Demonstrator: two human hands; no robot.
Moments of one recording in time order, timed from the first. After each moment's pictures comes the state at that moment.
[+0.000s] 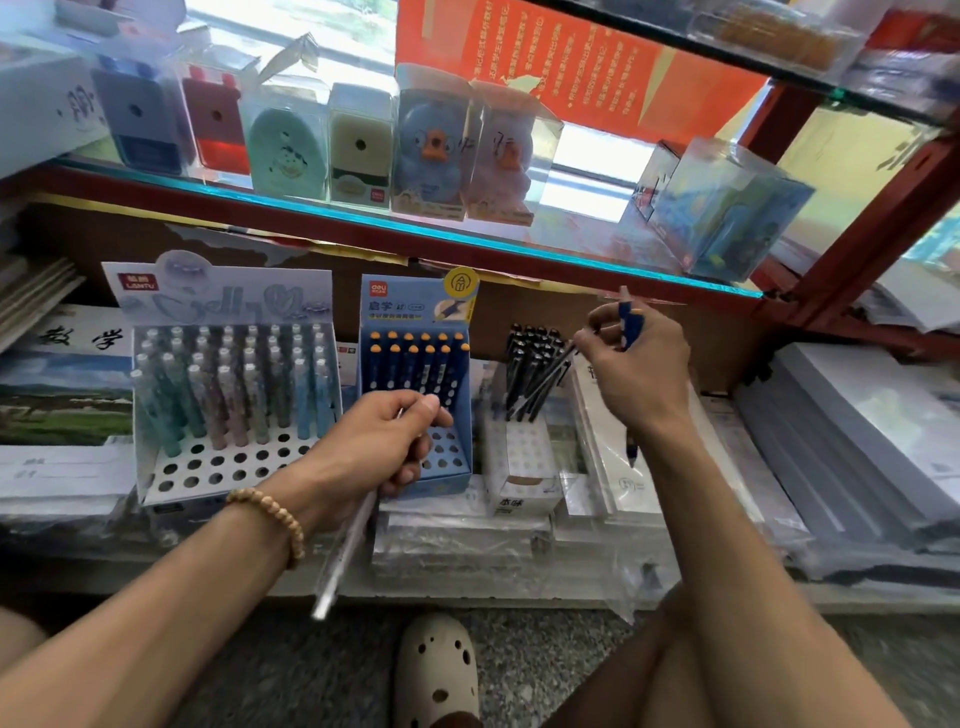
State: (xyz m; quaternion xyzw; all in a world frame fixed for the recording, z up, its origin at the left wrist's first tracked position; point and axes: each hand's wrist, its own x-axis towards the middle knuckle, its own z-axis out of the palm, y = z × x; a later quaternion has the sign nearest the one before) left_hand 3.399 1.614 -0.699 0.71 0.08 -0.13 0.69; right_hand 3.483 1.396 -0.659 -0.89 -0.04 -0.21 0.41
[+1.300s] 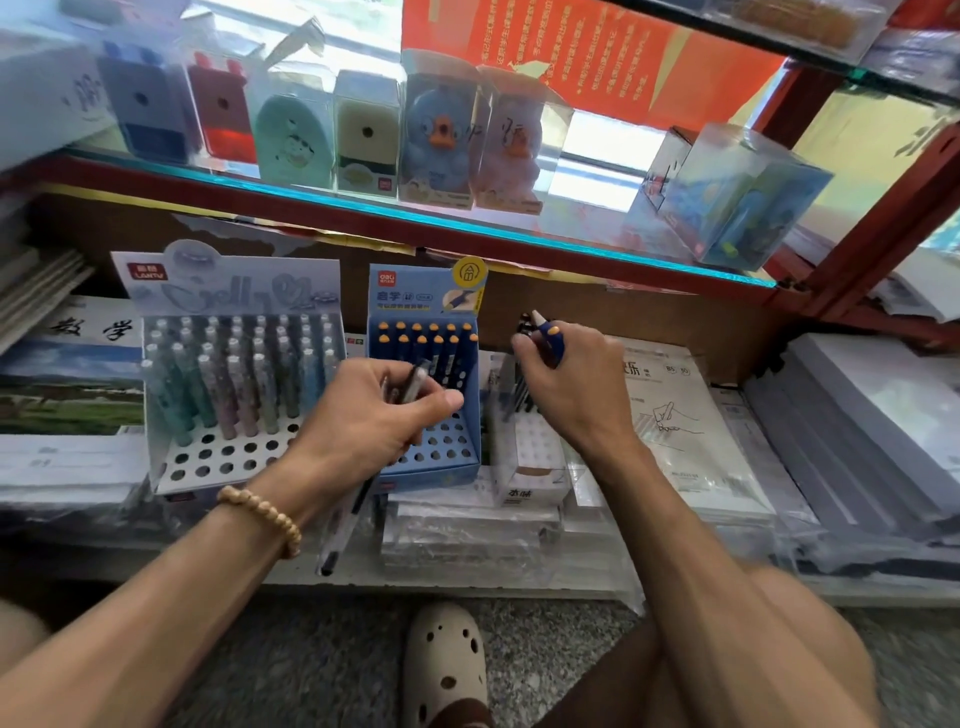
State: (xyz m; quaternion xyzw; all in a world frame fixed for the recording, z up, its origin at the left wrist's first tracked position) left_hand 3.394 1.619 -0.687 0.77 0.02 0.01 0.64; right_hand 3.473 1.432 -0.686 -0.93 -0.11 -0.20 0.28
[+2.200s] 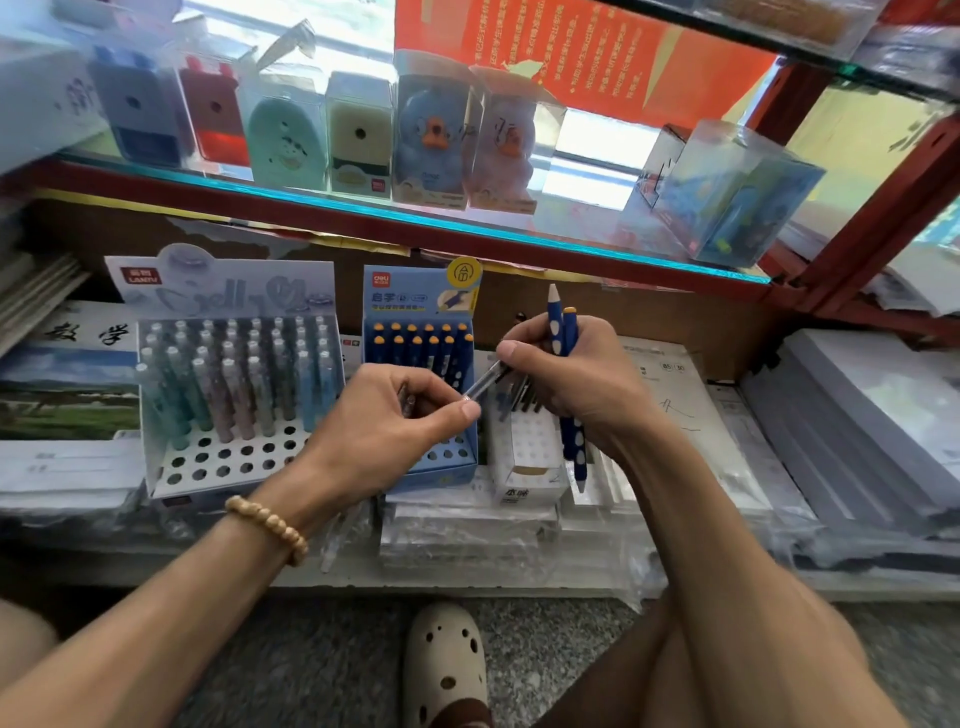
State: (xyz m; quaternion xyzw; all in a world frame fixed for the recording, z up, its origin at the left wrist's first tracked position) left_hand 3.389 1.612 -0.686 0.80 -0.05 0.01 0.60; right_hand 3.448 1.429 -0.648 -0.81 -0.14 0.05 0.56
